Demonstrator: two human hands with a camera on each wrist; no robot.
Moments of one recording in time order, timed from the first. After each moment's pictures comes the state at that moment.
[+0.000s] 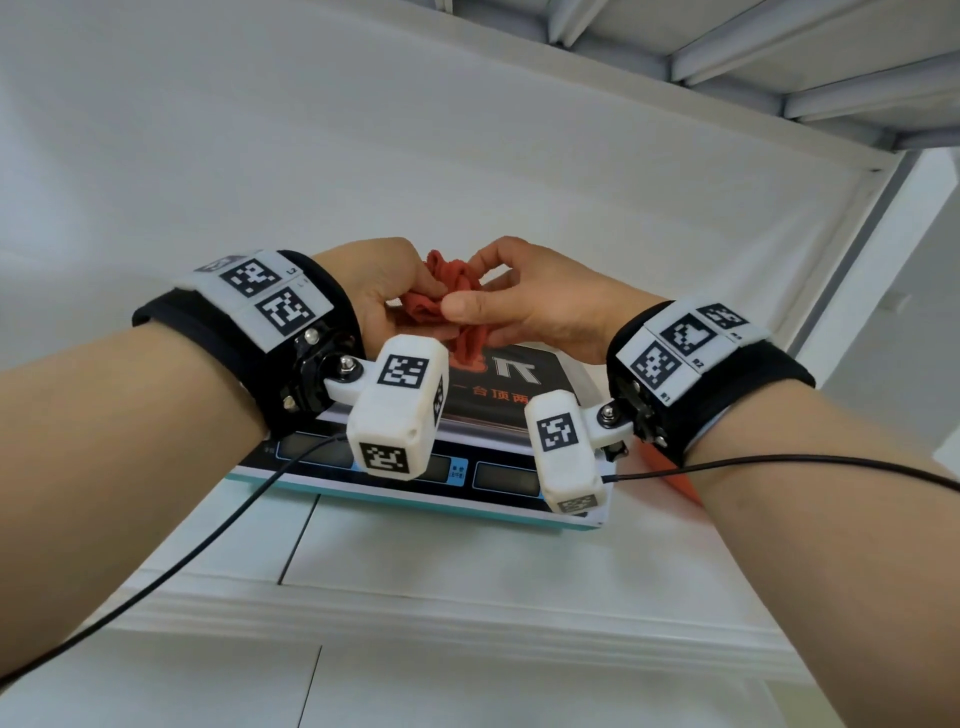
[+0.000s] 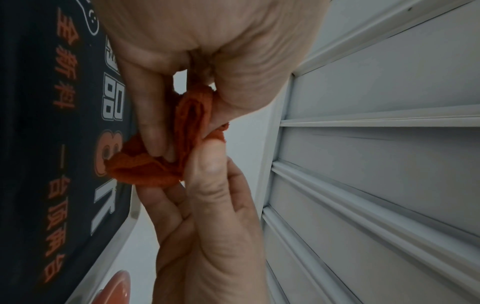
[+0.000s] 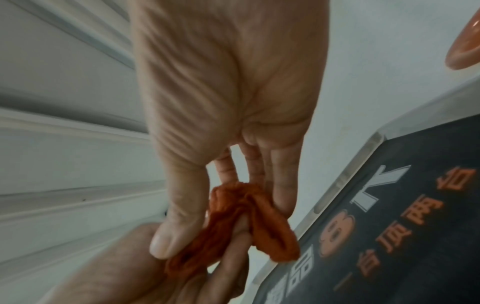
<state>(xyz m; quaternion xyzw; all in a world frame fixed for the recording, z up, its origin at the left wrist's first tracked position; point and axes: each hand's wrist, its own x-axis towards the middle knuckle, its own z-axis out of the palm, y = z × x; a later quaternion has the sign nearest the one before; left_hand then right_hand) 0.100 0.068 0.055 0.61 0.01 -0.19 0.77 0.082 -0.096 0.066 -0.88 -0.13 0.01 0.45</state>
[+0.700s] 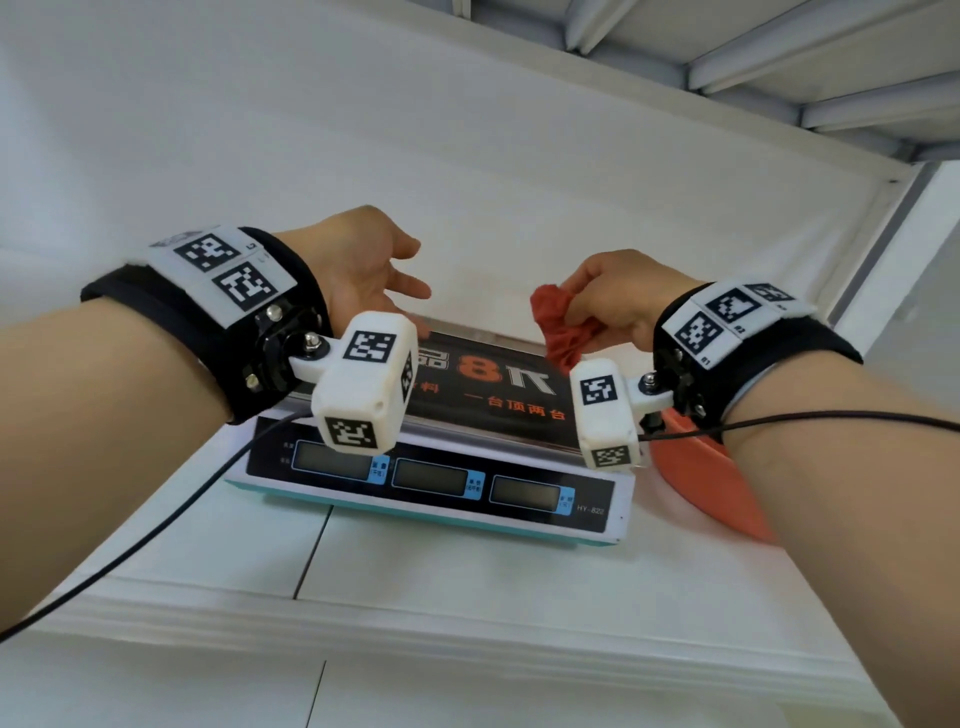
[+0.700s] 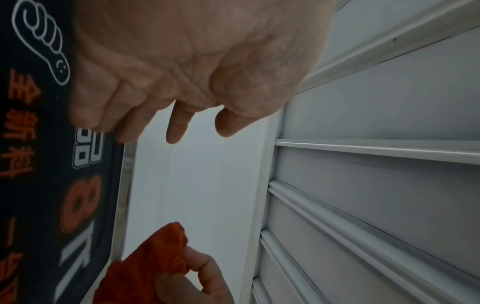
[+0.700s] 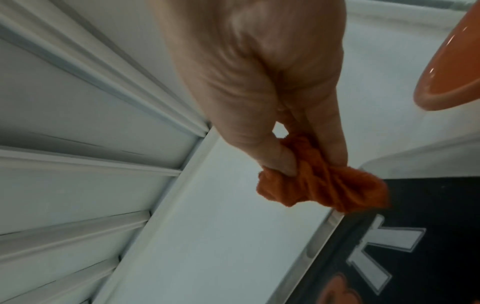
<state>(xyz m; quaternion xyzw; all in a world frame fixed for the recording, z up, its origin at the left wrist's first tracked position) 0.128 0.104 0.065 0.67 0.04 -0.27 0.69 0.101 -0.127 0.084 -0.91 0.08 -0.07 0.40</state>
